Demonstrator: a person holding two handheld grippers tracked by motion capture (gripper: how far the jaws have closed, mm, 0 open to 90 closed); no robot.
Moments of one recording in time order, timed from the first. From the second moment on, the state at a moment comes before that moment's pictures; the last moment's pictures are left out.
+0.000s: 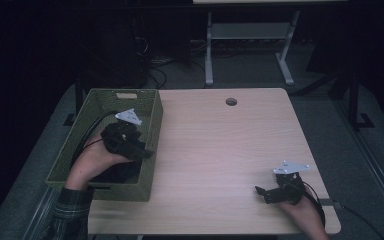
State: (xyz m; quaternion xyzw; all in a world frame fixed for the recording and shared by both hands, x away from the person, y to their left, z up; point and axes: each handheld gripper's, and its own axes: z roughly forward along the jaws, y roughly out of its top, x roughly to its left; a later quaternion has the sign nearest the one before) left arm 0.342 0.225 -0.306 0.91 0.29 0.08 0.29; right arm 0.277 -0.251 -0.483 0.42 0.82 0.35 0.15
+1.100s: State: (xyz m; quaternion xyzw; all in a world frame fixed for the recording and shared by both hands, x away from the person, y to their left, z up) left arm 0.352 0.288 -0.329 0.89 0.35 0.11 0.26; right arm 0.277 -0.251 -0.483 0.42 0.82 0.35 0.15
